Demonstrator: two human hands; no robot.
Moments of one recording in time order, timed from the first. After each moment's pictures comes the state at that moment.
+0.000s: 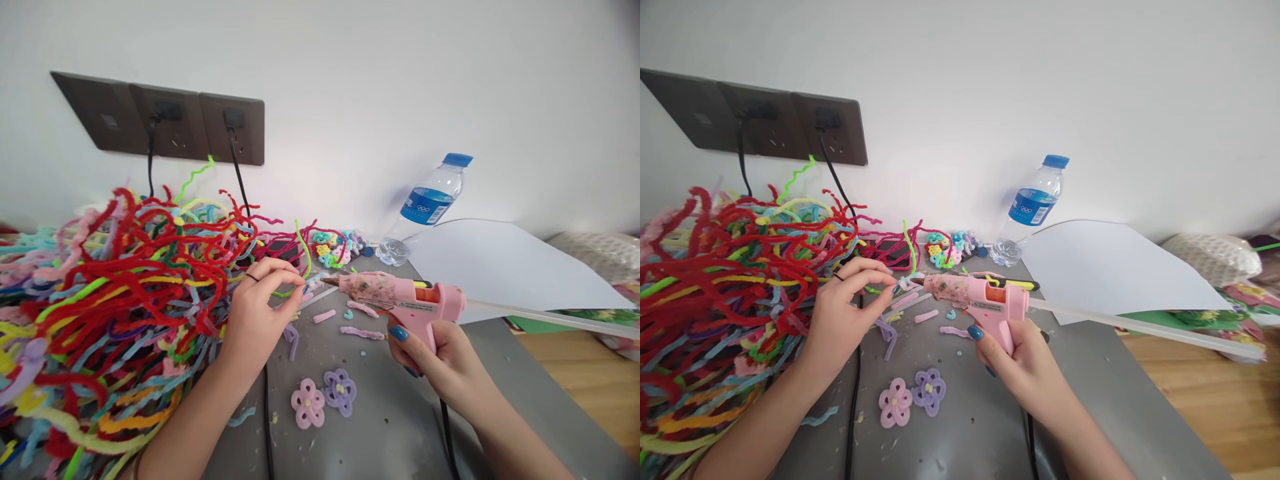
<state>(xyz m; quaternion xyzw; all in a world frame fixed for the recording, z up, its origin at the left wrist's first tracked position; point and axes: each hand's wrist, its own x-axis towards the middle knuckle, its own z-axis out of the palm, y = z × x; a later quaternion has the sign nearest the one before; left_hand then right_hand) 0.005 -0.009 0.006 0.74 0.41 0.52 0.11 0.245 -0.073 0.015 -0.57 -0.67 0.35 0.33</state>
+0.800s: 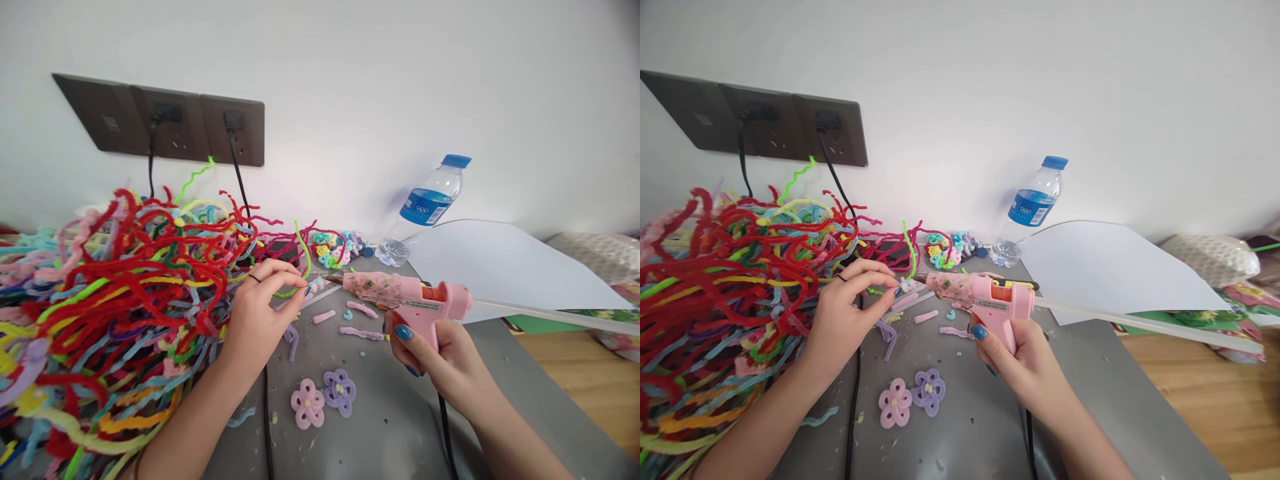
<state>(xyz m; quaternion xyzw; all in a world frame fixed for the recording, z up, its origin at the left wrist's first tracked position) 0.004 -0.009 0.005 0.74 0.41 0.51 0.15 0.245 -0.071 0.015 -0.55 -0.66 0.36 0.36</state>
